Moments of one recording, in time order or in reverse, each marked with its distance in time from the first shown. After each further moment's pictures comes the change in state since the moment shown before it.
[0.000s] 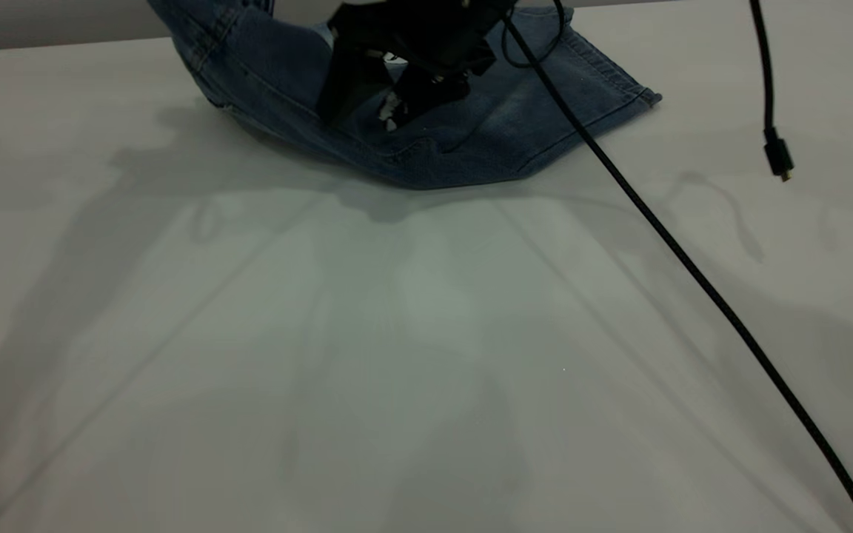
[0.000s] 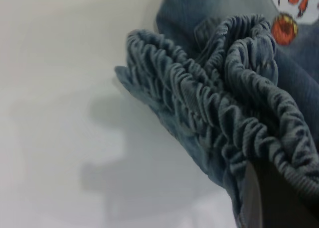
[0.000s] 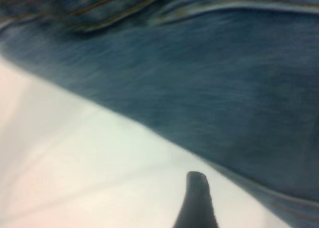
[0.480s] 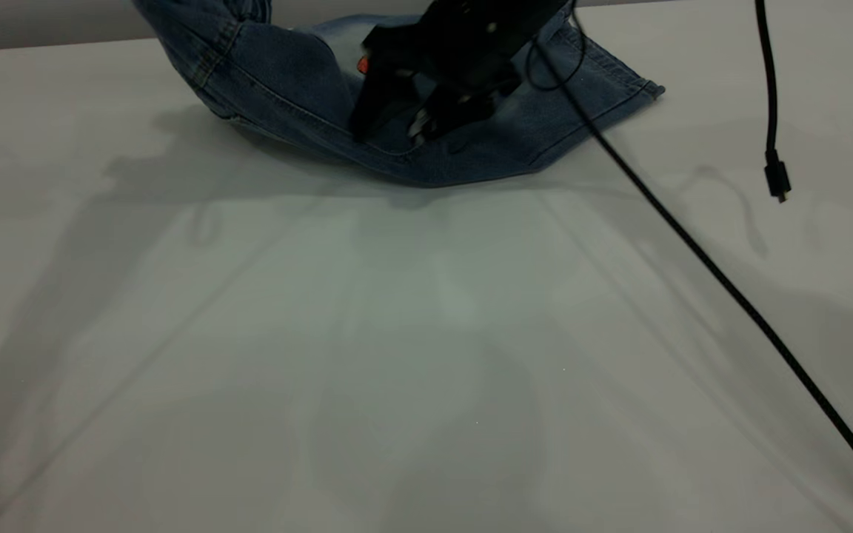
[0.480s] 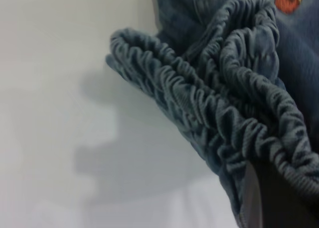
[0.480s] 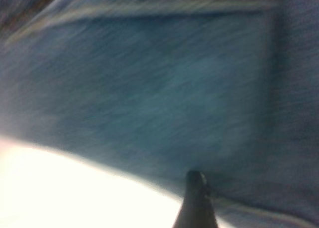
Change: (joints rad) left arm 0.000 -0.001 0.000 0.003 0.062 -0.031; right arm -0.034 0.048 0.000 0.013 -0.019 -0.001
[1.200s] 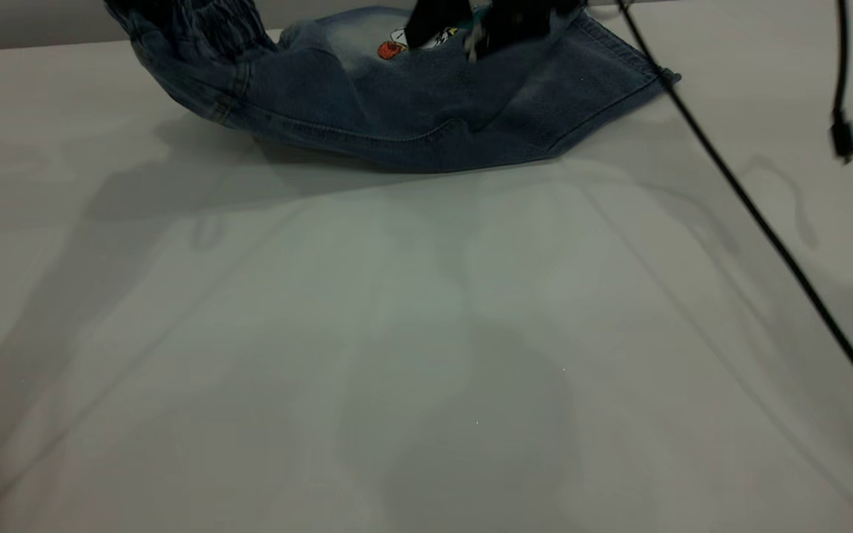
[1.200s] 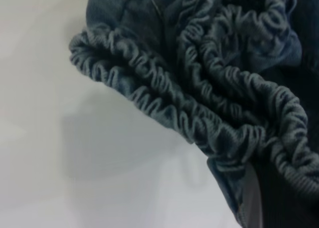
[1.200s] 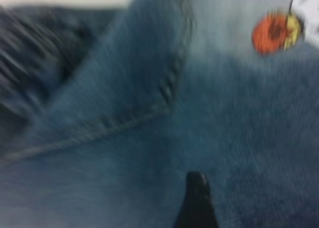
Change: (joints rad) left arm 0.000 0.046 0.000 -0.006 0.135 -0.029; right arm -0.103 -0.050 0.001 0.003 -0.121 -0.004
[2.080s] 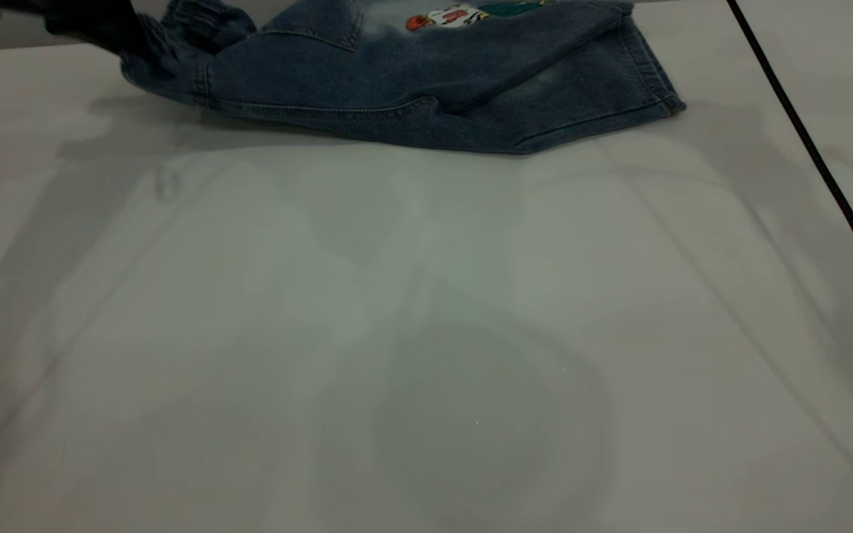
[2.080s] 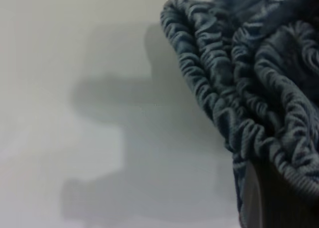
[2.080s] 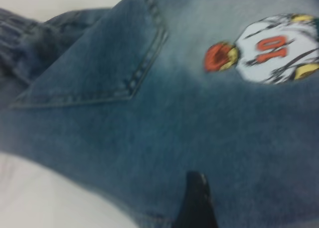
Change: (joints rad) left arm 0.126 0.190 -0.001 -0.002 -0.428 -0.053; right arm -0.122 -0.085 0.000 0.006 -0.007 -0.019
